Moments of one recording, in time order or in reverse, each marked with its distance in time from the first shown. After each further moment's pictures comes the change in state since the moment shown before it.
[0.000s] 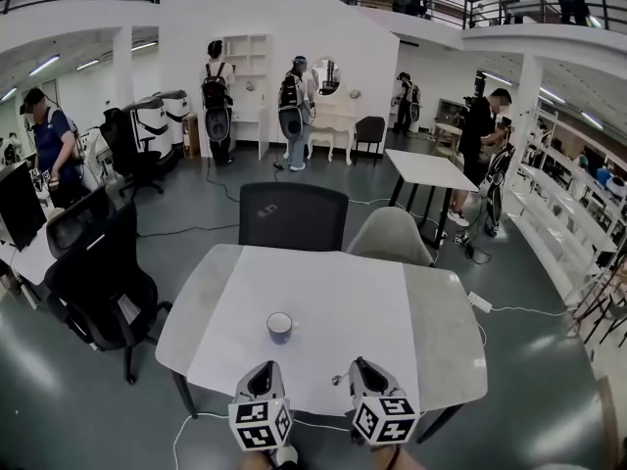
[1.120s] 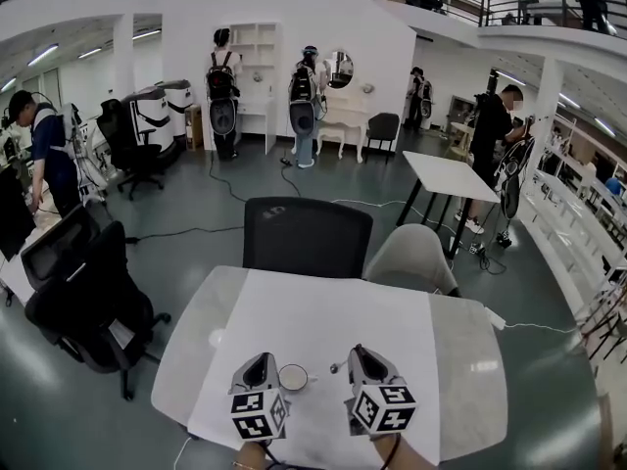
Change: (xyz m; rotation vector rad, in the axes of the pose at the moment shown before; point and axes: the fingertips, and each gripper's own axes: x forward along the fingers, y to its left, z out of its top) left arm 0.144 0.083 0.044 -0.039 0.017 0.045; right arm 0.171 -0.001 0.052 -0.017 0.006 0.035
